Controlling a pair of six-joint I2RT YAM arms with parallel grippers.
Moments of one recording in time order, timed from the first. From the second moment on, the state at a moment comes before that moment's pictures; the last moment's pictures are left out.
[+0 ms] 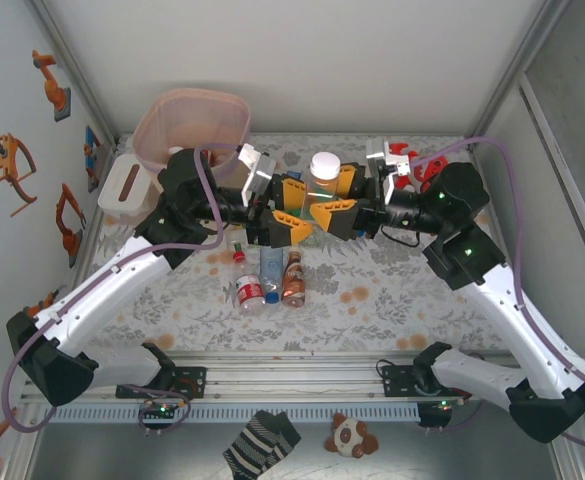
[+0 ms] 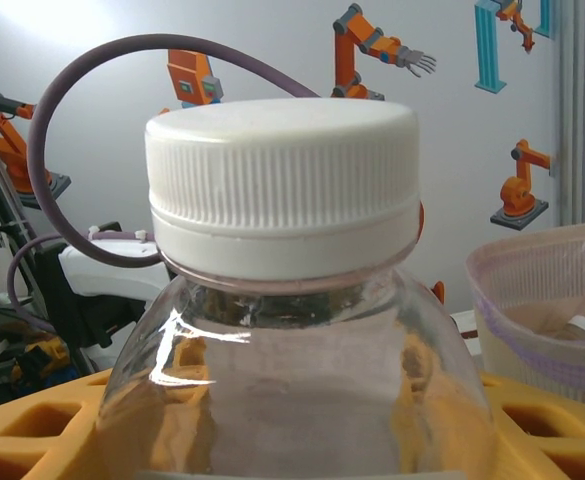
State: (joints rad) left arm -0.77 1.26 1.26 0.08 1.04 -0.25; right arm 0.61 1.03 1.25 -0.04 -0.85 0.34
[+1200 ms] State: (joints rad) left arm -0.53 1.26 1.60 -0.50 0.25 -0.01; right arm 0.62 0.87 1.27 -0.40 -0.64 0.16
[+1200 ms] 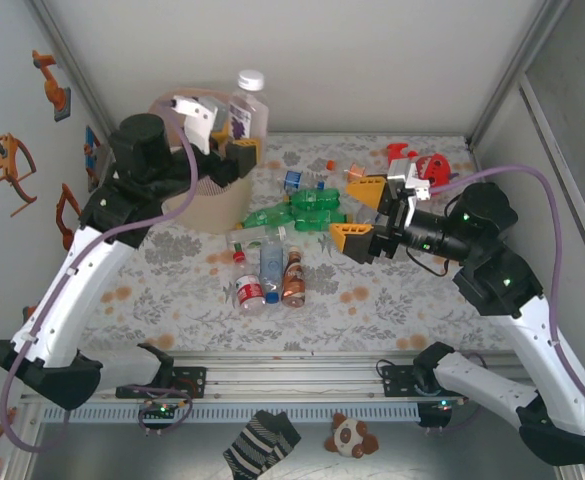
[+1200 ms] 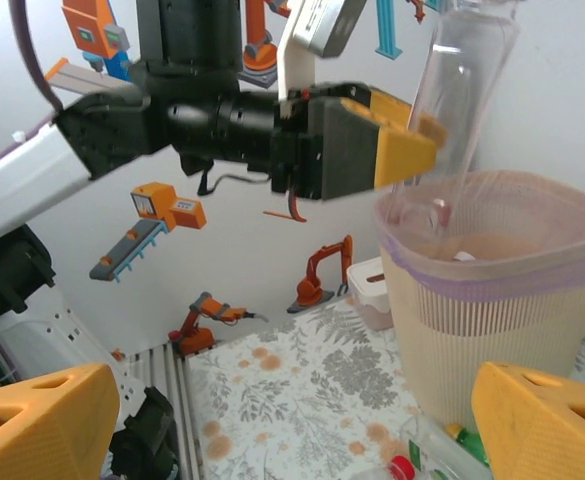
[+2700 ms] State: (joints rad) left arm -0.27 2.29 2.56 -1.44 0.08 0.11; right arm 0.62 0.88 1.28 -0.73 -0.35 0.01
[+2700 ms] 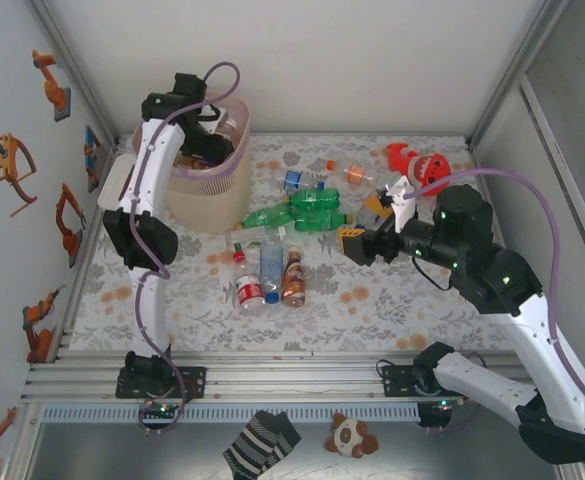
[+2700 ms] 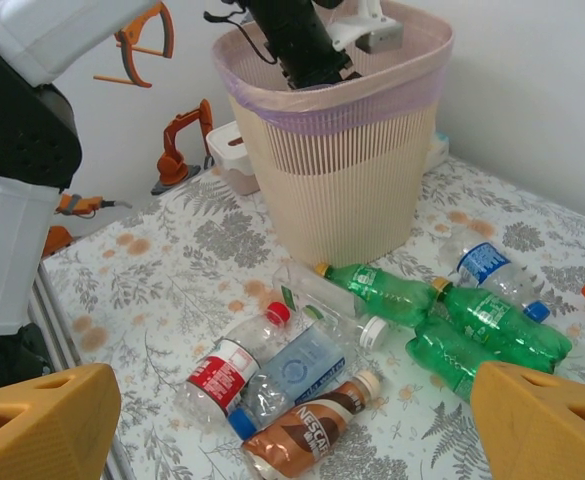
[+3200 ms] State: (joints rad) left arm -0.27 2.33 2.46 -1.40 0.07 0.09; right arm 0.62 0.87 1.27 -0.74 -0.35 0.00
